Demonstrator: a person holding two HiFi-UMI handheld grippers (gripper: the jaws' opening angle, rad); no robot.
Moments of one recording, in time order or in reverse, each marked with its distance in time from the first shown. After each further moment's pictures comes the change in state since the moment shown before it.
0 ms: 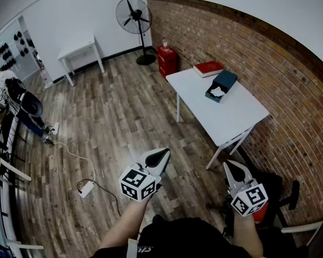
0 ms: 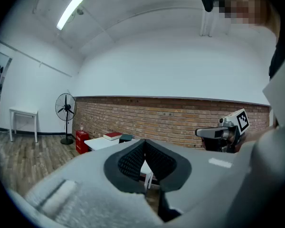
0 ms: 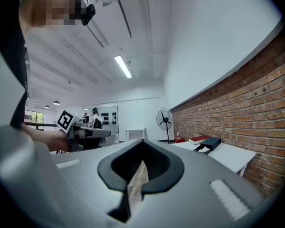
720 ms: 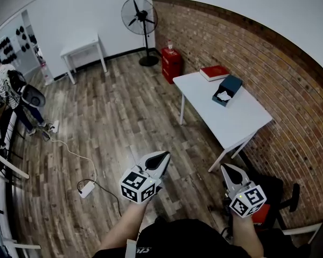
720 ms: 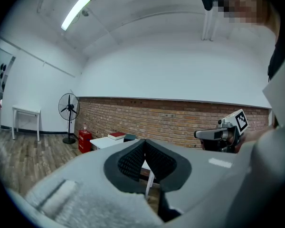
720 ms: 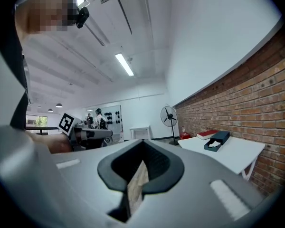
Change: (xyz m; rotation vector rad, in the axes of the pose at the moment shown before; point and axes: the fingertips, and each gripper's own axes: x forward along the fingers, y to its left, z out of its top) left arm -0.051 0.042 -0.003 -0.017 -0.013 0.009; right arm 0.036 0.058 -0.011 0.051 0.027 0.039
